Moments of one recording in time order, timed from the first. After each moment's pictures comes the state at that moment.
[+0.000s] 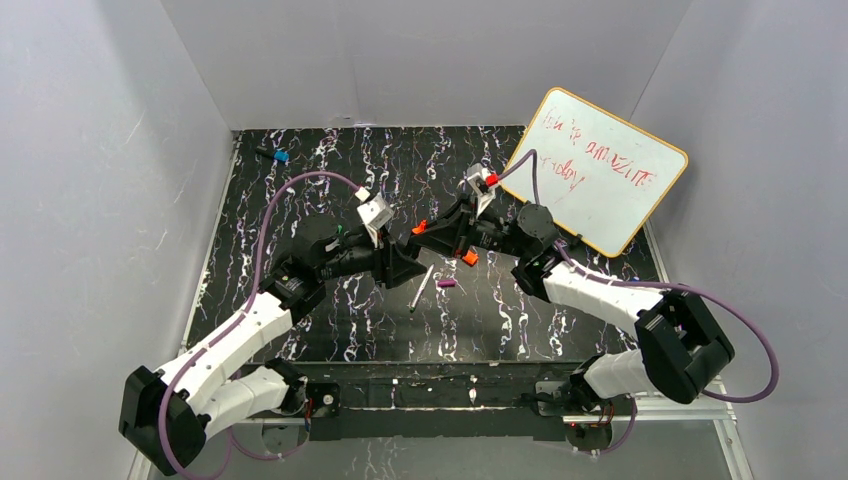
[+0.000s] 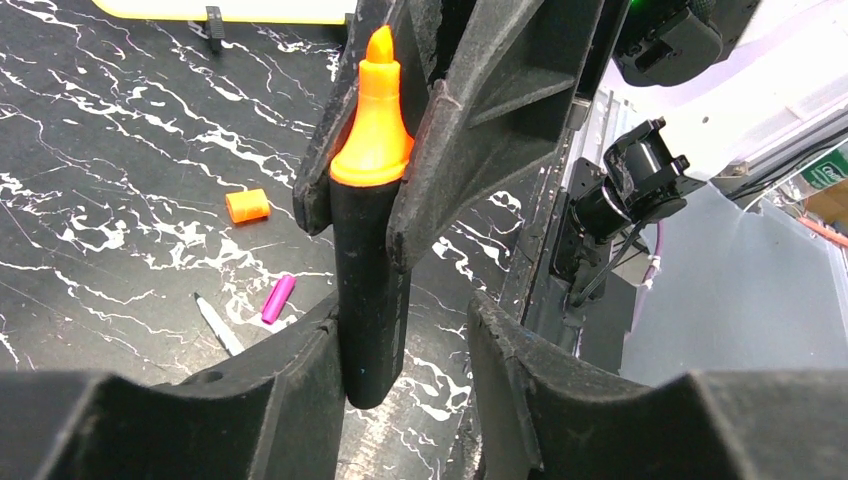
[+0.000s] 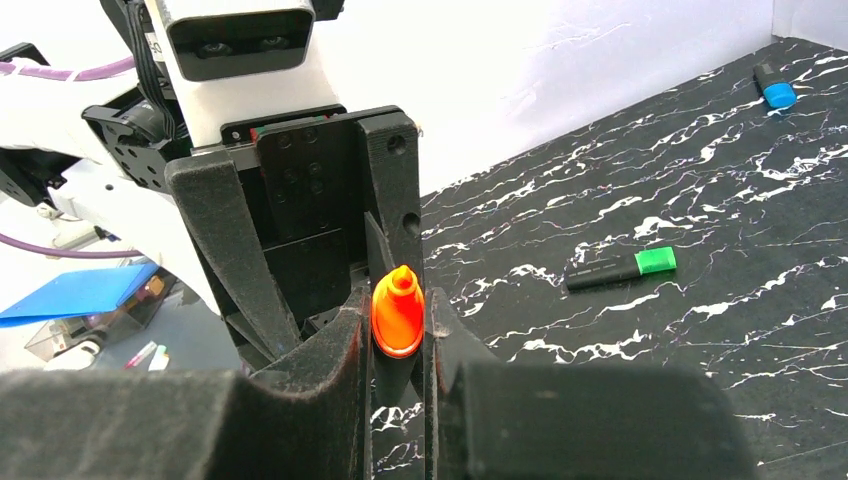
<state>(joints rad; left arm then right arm) -0.60 0.98 0.71 0.05 0.64 -0.23 0.71 1.35 0.72 0.89 -0.69 0.57</state>
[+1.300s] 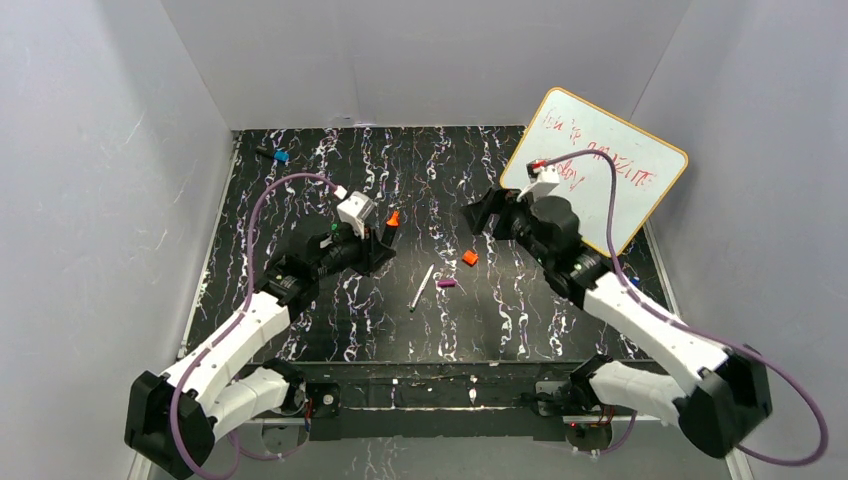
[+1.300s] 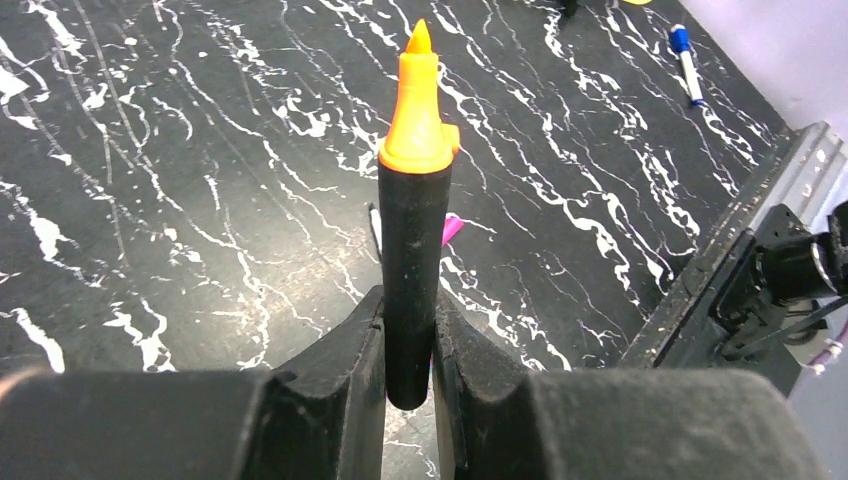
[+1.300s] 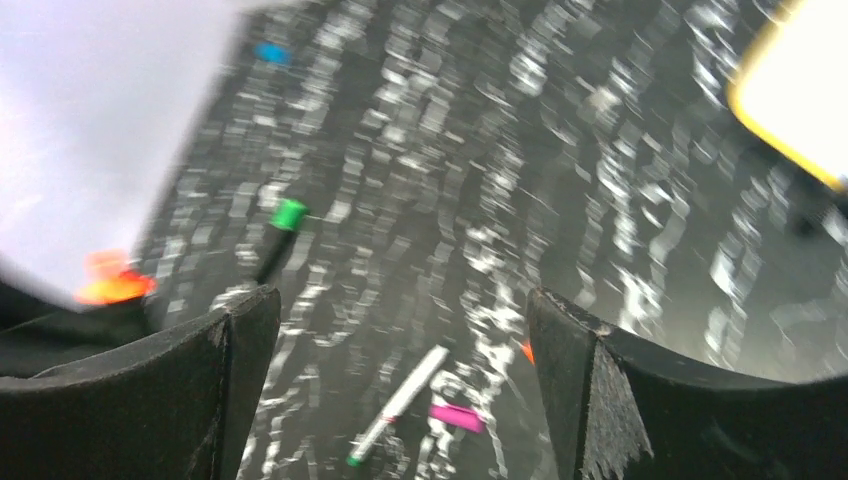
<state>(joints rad) -0.49 0.98 0.66 -0.06 0.38 -0.19 0.66 1.03 0.76 0.14 0.06 0.50</state>
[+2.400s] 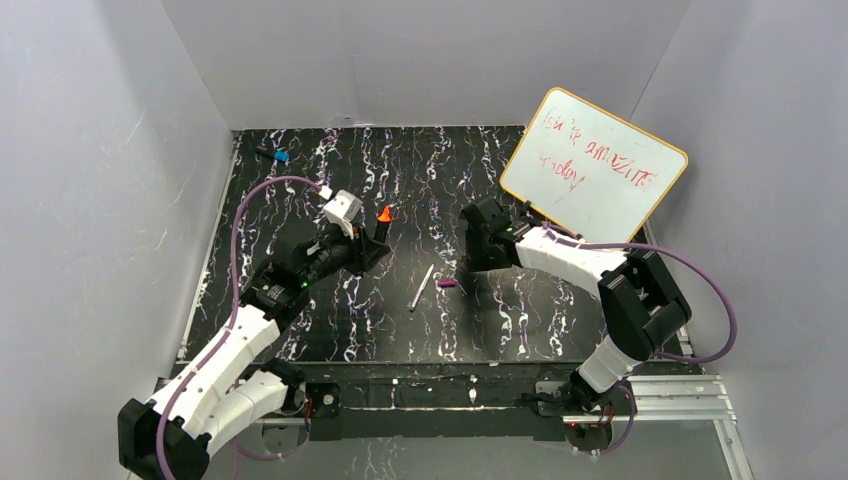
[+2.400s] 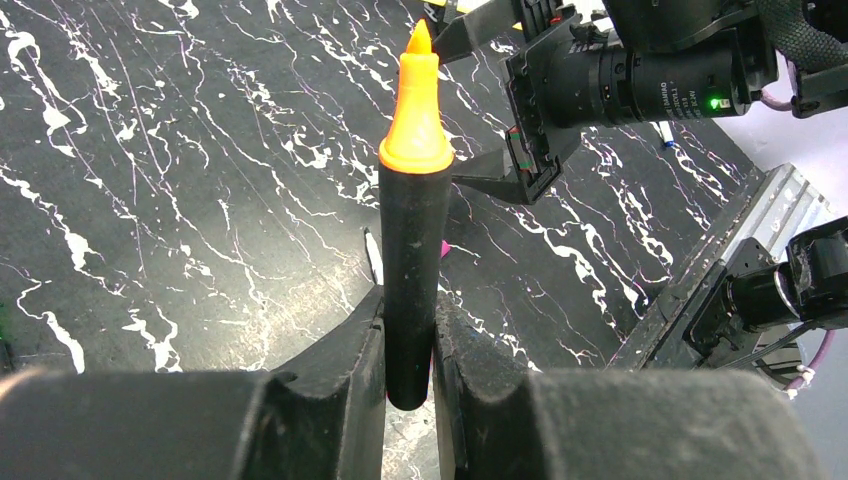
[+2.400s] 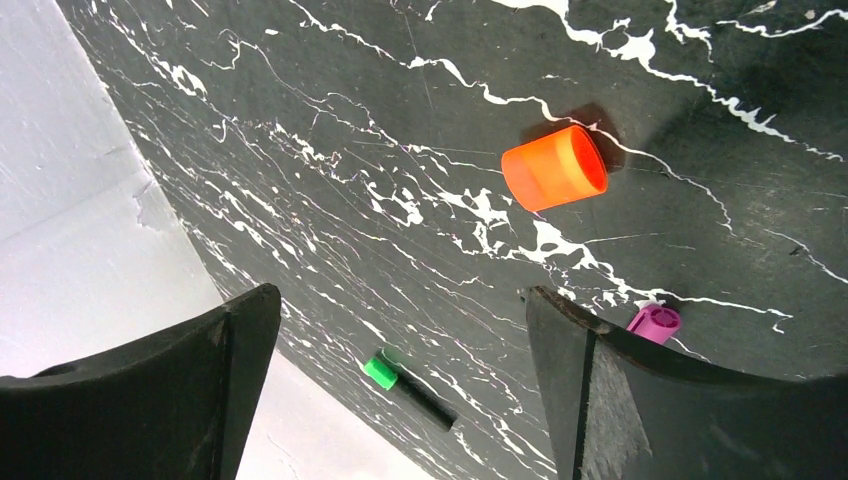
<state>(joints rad) -0.47 0.86 0.67 -0.11 0.35 -0.22 0.69 1.60 1.04 -0.43 0.32 2.03</state>
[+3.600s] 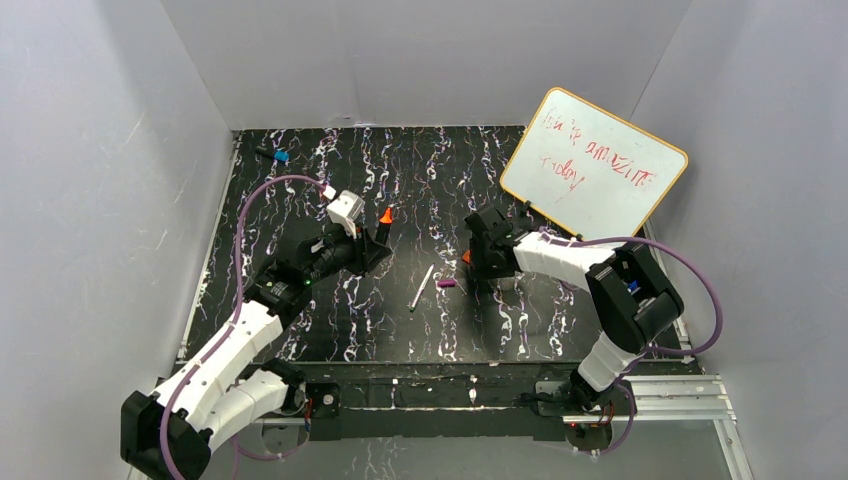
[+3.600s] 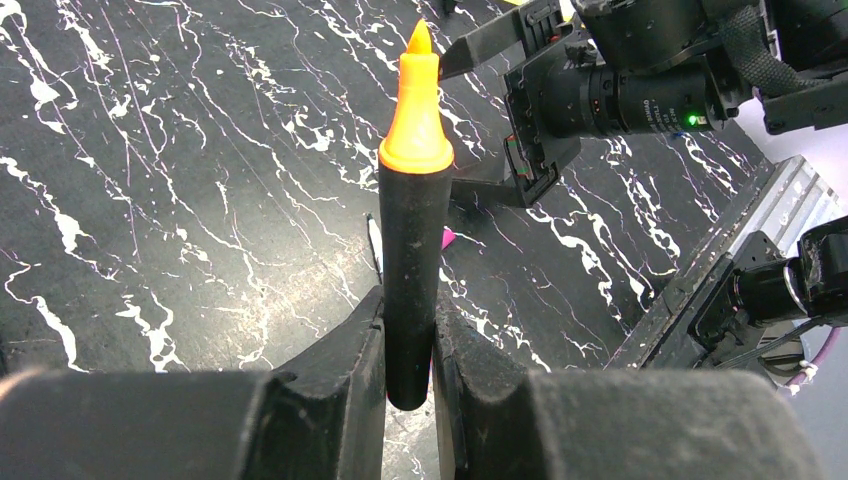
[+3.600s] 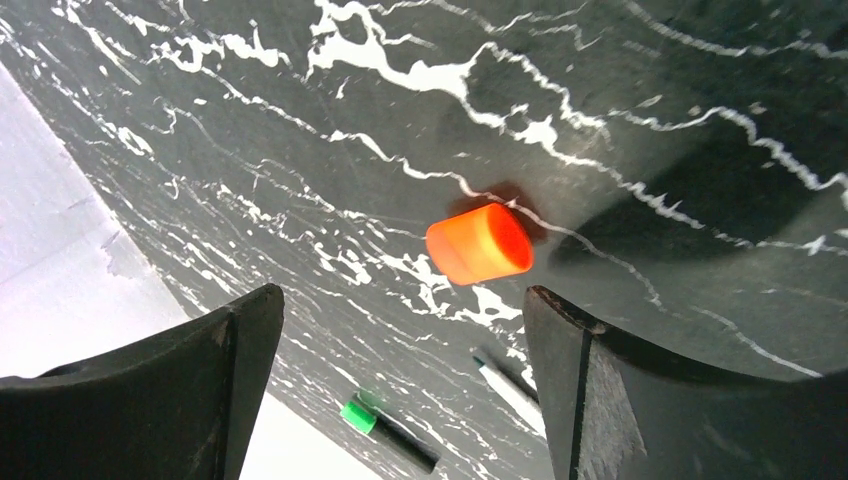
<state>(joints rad) -0.47 0.90 0.67 -0.12 0.35 -0.23 0.67 1.65 0.96 -0.37 0.31 2.07</state>
